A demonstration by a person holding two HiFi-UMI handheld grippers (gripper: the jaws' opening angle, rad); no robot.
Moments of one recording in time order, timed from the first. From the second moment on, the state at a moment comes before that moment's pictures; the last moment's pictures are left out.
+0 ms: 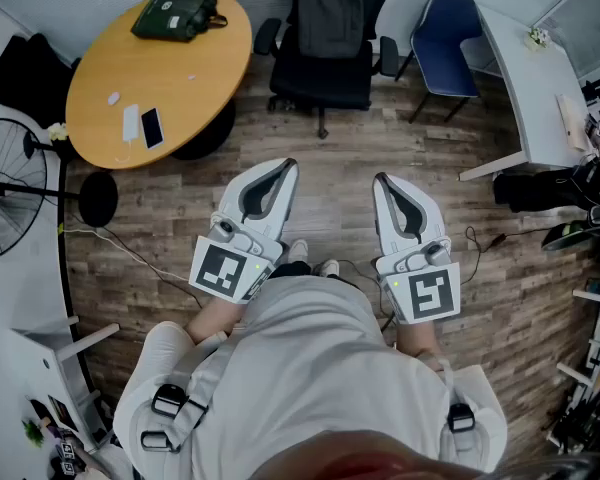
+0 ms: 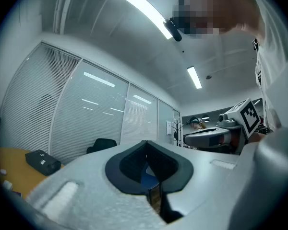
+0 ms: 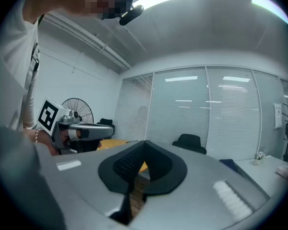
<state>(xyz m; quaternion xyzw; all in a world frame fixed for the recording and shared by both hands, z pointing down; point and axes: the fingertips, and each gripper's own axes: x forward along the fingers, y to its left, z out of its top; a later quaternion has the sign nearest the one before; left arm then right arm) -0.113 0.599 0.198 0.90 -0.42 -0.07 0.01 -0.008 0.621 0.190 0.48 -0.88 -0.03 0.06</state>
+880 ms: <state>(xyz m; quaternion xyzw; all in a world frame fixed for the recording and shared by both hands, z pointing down) -0.134 0.547 0.225 0.91 -0.41 -0.07 0.05 -0.020 0.564 0.220 0.47 -0.88 -0.03 0.07</state>
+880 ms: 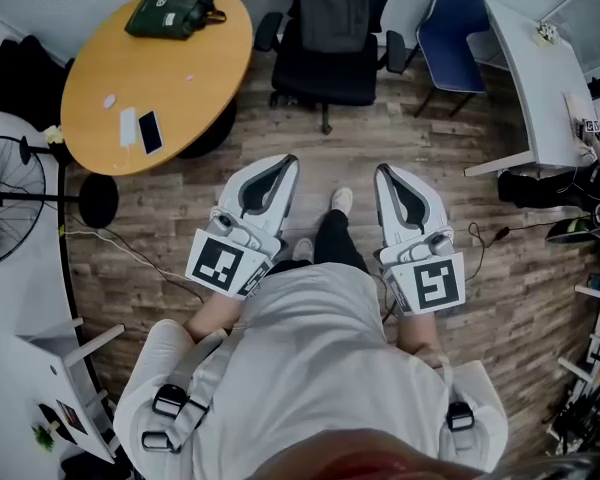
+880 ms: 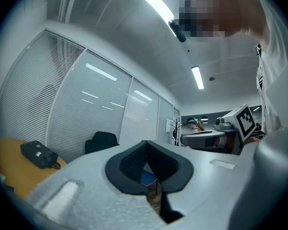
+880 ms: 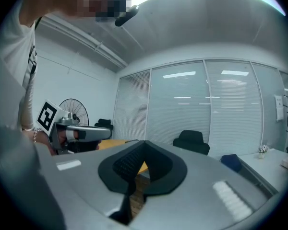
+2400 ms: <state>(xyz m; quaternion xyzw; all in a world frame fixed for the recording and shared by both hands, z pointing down) 0.025 0.250 0.222 0.90 -0.42 -0.06 0.05 0.135 0.276 0.217 0.46 -0.88 -0.03 0.07</state>
